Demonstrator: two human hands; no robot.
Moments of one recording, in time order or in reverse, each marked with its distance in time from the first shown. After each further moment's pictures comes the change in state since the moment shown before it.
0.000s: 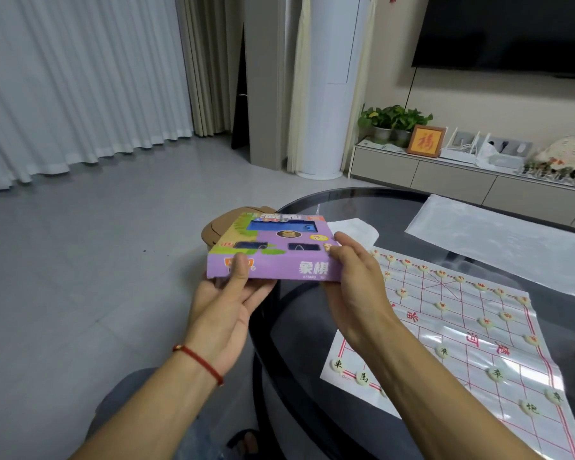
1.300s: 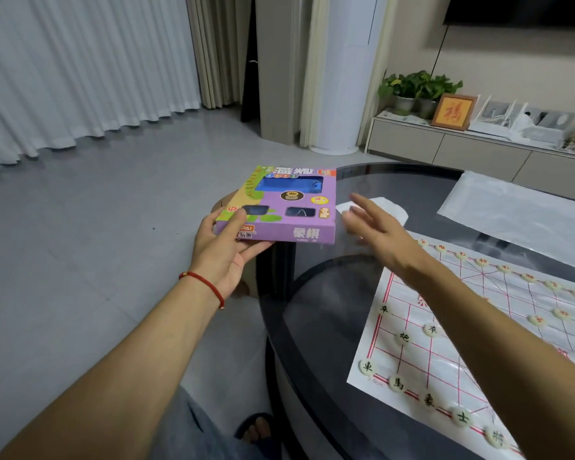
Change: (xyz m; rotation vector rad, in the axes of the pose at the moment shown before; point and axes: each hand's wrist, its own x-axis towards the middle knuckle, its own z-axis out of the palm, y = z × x) left_hand 0.108 -0.001 -0.034 0.126 0.167 -0.078; right_hand 0.115 0.000 -0.053 -1.065 -0.313 -0.218
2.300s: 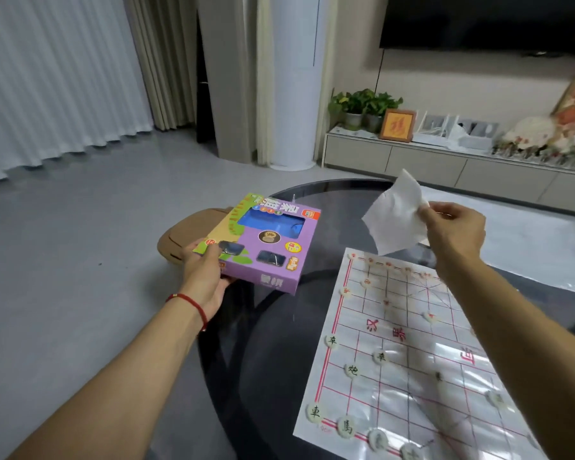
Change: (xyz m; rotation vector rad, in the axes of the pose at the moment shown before) left_hand 0.059 -0.053 0.050 0.208 0.065 -0.024; right_hand 0.010 0.045 -0.139 0.142 0.959 0.238
